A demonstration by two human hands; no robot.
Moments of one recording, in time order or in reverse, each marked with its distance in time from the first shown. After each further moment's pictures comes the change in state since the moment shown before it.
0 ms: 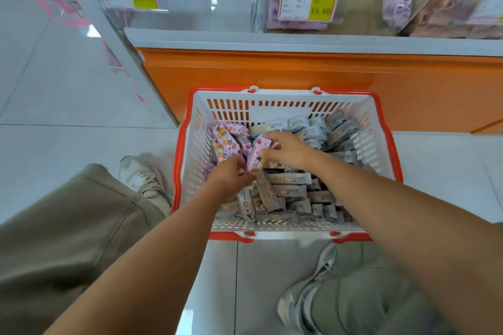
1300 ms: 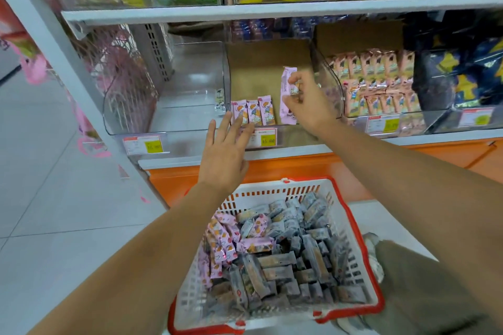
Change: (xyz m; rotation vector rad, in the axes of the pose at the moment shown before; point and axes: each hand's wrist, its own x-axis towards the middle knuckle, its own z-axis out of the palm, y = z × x) left_hand -0.033 0.179 -0.148 0.751 0.784 0.697; right_hand -0.049 -0.137 -0.228 0.040 0.890 -0.389
